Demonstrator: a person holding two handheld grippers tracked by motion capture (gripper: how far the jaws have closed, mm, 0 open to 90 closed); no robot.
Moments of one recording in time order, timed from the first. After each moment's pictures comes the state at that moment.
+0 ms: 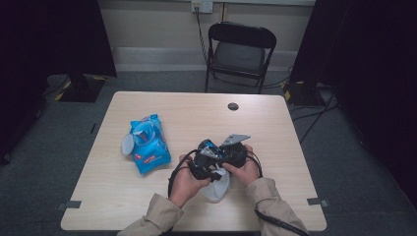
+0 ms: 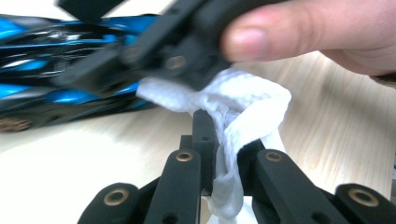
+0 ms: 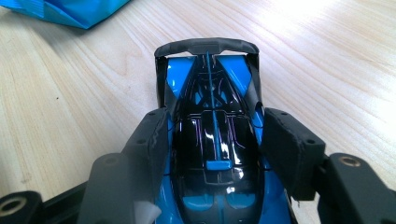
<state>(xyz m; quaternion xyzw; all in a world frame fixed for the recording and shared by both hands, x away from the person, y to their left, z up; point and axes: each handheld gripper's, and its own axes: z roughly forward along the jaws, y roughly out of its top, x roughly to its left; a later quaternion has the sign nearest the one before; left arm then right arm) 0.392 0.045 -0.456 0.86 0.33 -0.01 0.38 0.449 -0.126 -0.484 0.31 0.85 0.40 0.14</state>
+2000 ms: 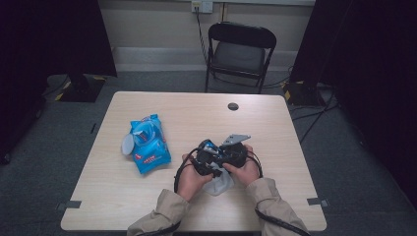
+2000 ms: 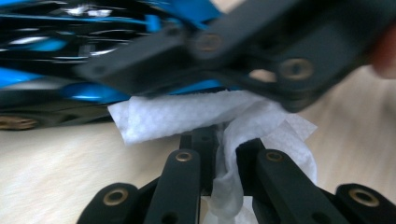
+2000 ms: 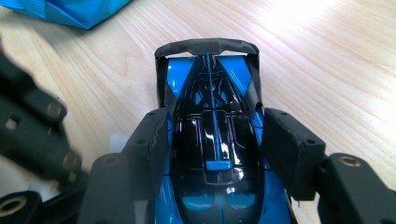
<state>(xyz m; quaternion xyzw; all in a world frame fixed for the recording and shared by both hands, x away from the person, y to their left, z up) 0.410 0.024 -0.487 0.85 0.37 -0.02 0.36 0.449 -0.127 -0.485 0.30 0.85 0.40 0.14</state>
